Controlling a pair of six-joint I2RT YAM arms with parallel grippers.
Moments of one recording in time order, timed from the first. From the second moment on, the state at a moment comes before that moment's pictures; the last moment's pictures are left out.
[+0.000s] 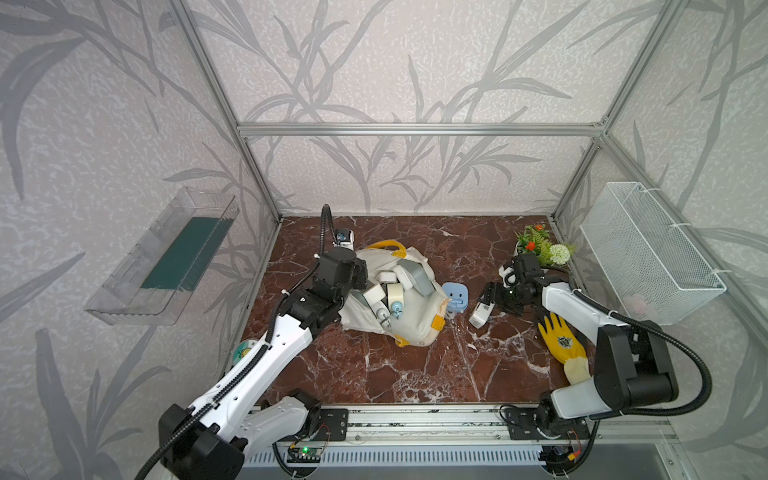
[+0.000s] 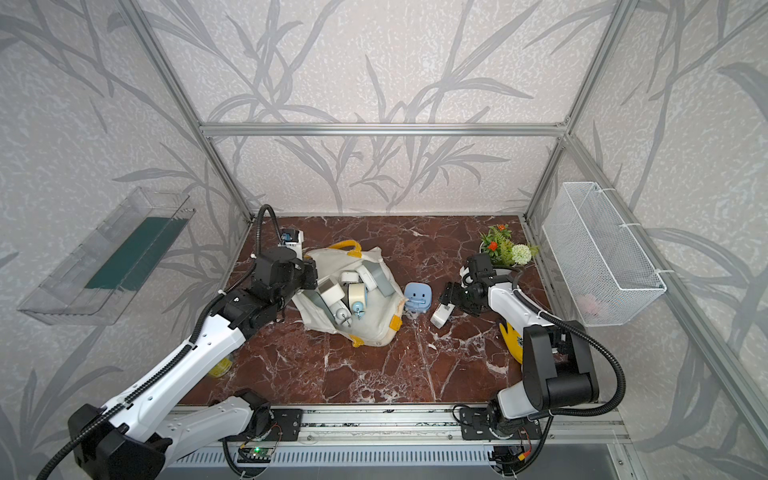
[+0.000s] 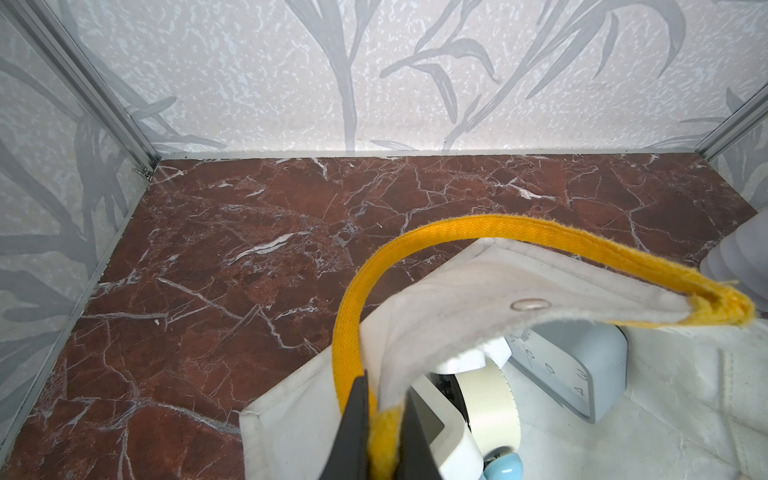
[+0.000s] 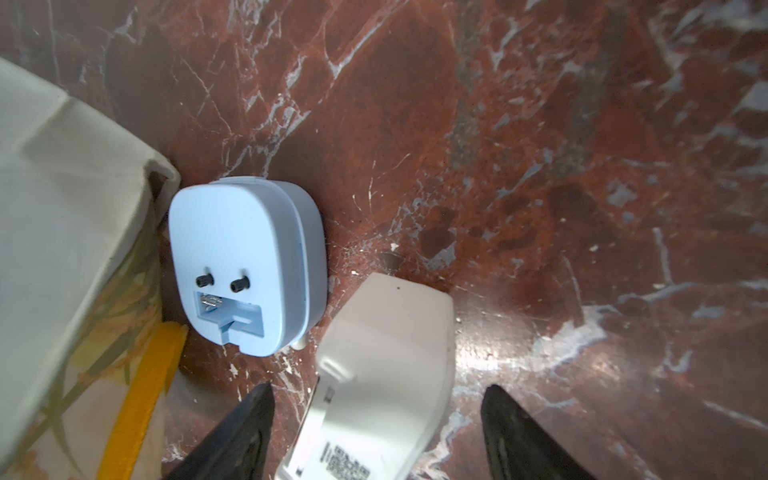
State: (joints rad) left arm -0.47 1.08 0.98 -0.43 -0.33 -0.27; right arm 0.13 1.49 0.87 -0.54 -0.36 0.46
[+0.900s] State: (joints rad) left arm -0.47 1.07 0.98 -0.44 -0.33 -0.27; right arm 0.15 1.51 0.86 -0.42 -0.48 0.56
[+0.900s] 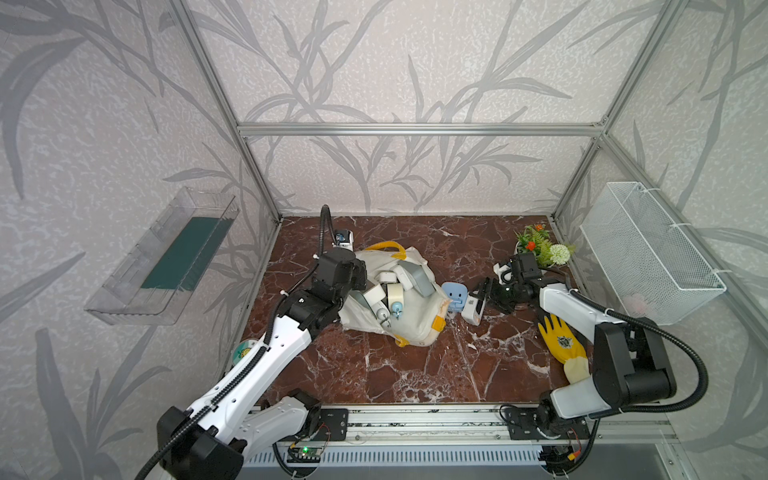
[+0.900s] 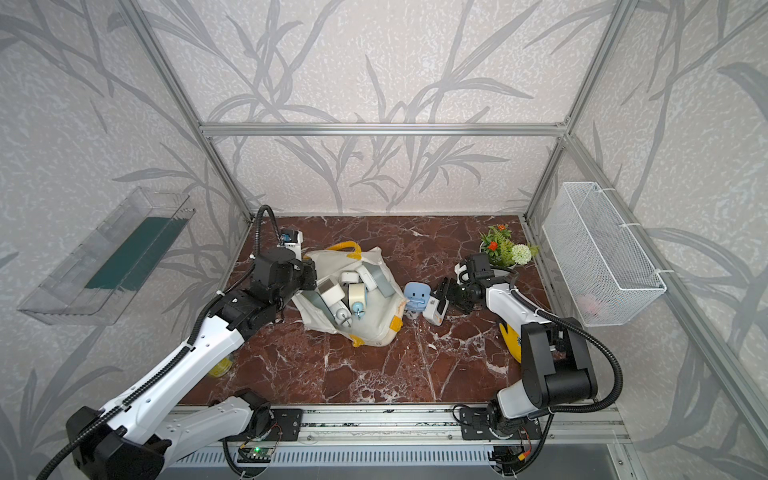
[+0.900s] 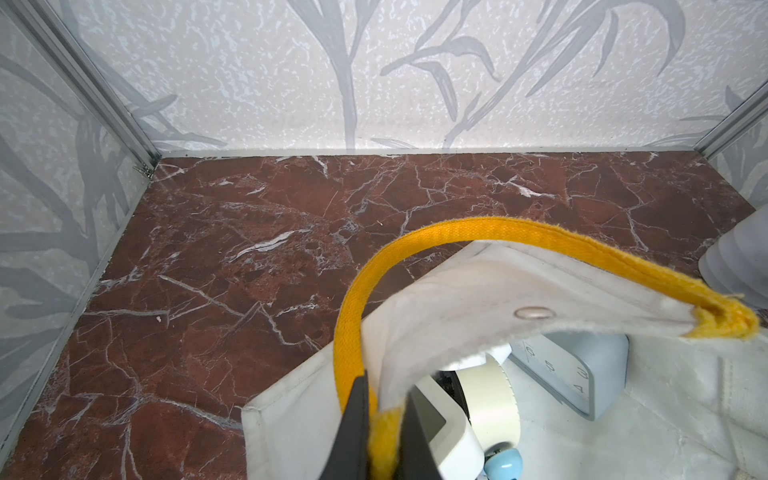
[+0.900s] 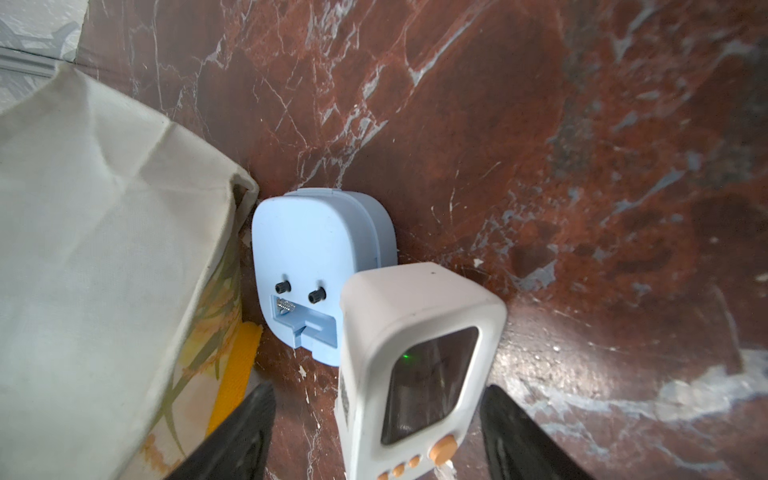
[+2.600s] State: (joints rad) left arm -0.48 1.05 0.97 -0.43 -0.30 -0.26; right arm 1.00 1.43 0.88 0.10 -0.07 0.81
